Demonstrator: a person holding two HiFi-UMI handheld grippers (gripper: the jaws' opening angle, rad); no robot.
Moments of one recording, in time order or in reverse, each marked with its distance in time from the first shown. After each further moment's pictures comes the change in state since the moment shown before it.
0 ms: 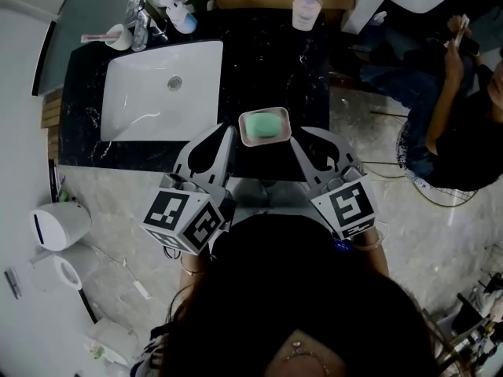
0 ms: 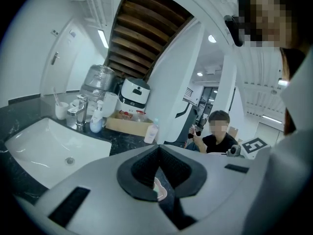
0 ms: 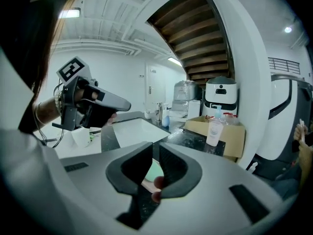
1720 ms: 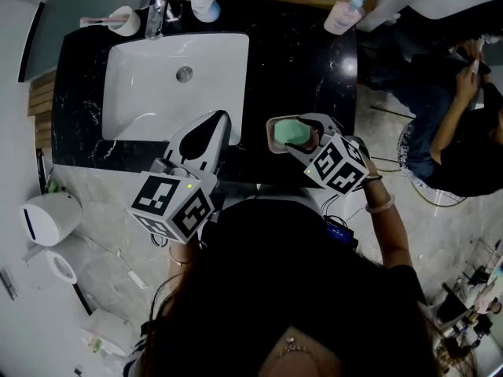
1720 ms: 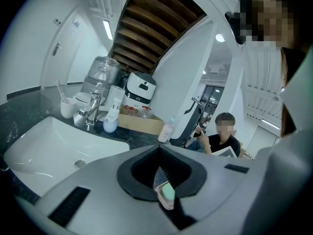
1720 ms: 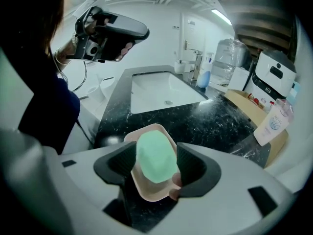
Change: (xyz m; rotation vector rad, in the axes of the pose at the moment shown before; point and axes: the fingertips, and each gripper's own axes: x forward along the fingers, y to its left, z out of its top) left arm 0.002 0.106 0.021 -0.052 0.070 -0.019; right arm 0.117 0.030 -0.092 -0.255 0.555 0.357
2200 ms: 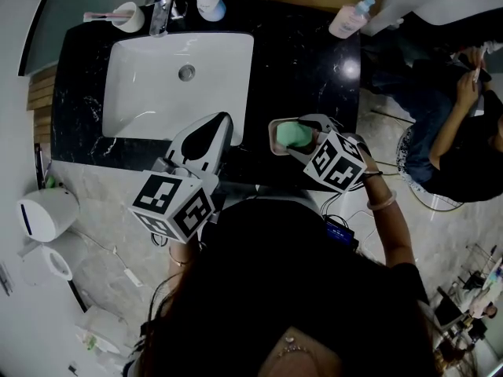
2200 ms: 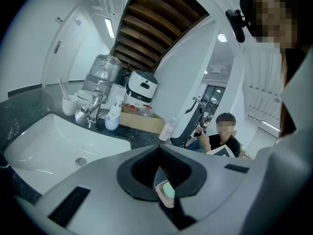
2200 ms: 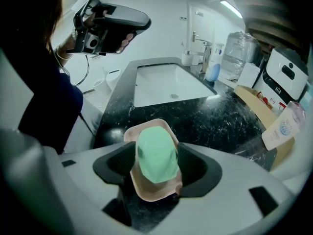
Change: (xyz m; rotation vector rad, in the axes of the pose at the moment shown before) left arm -0.002 0.006 -0.005 -0.019 0.014 0.005; right arm 0.011 0.003 -0.005 -0.046 0.088 0.074
